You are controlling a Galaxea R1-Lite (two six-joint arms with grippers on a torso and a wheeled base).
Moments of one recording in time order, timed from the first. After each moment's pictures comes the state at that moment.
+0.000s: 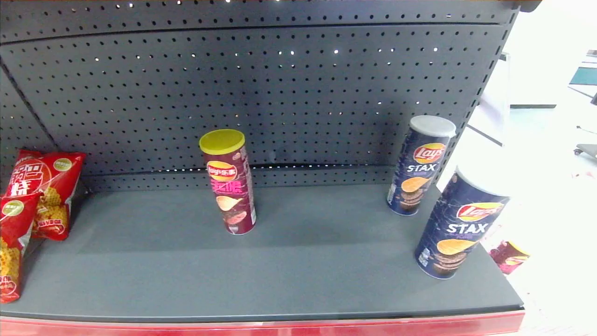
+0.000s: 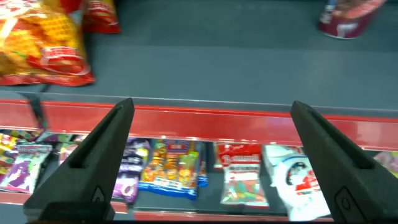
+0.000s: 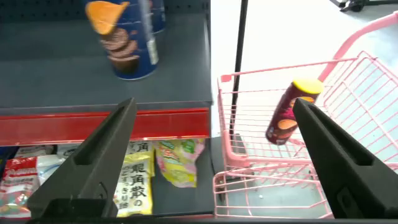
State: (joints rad) left arm 0.10 0.10 0.00 0.00 -0.01 -0.01; right arm 0.00 0.00 0.00 0.00 -0.01 0.00
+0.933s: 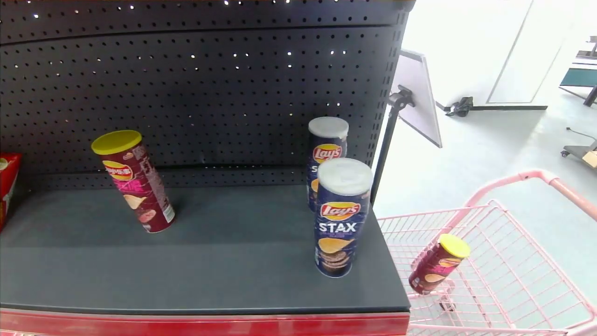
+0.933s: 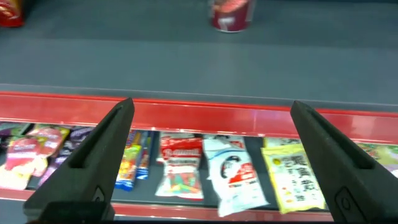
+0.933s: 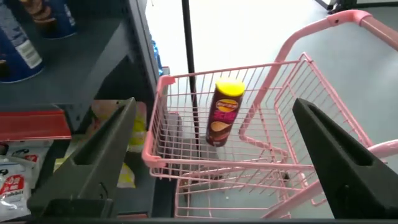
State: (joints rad) left arm 0.10 0.10 0.00 0.00 -0.01 -0.01; right arm 0.00 0.00 0.00 0.00 -0.01 0.00
